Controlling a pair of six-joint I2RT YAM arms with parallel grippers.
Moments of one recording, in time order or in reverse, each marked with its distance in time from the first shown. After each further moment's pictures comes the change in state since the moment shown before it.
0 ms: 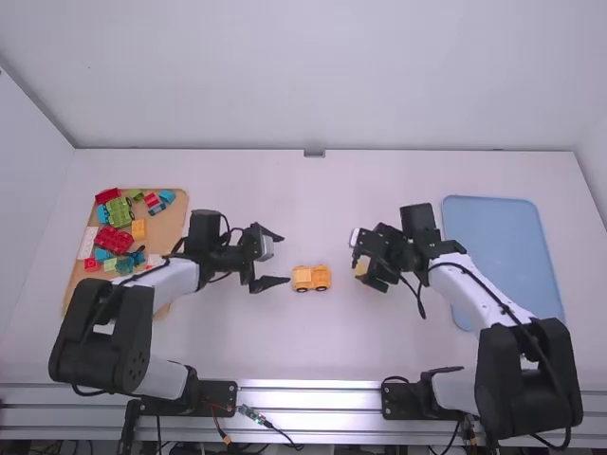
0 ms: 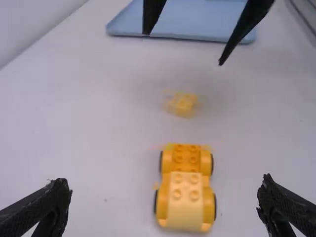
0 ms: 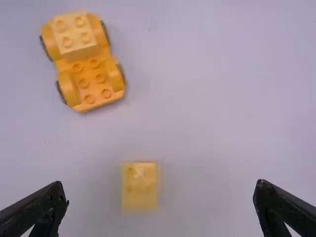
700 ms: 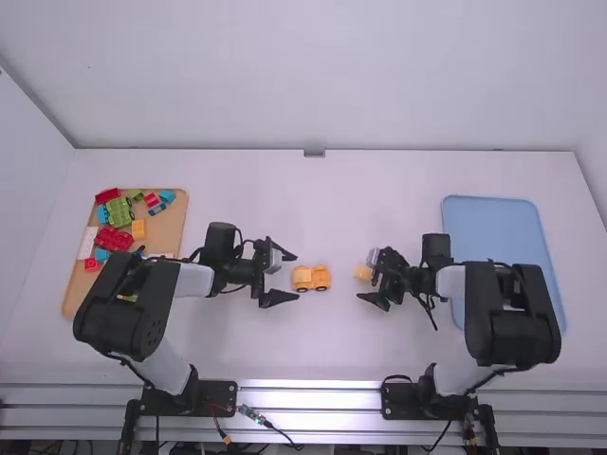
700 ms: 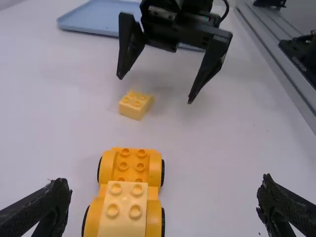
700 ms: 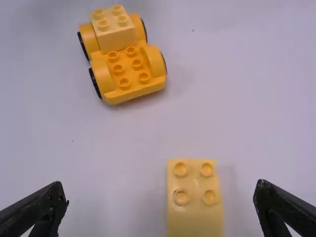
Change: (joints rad) left arm -0.063 0.175 -0.051 0.189 0.099 -0.109; right arm -0.214 0.303 -0.194 0.364 -0.423 -0.114
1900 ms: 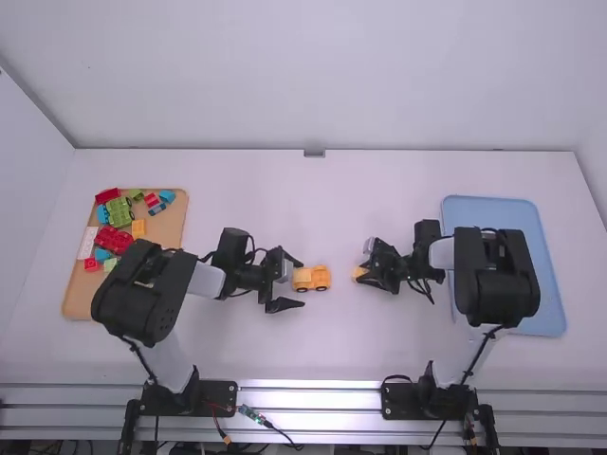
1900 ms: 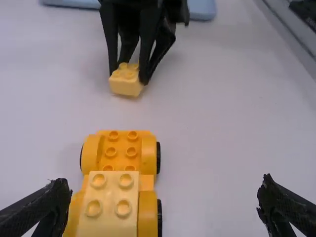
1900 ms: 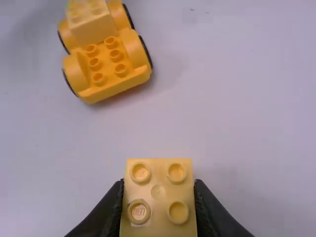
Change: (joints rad) left arm -0.077 0.103 0.000 0.073 -0.105 0.069; right arm 0.016 0.230 0.242 -0.261 -0.040 -0.047
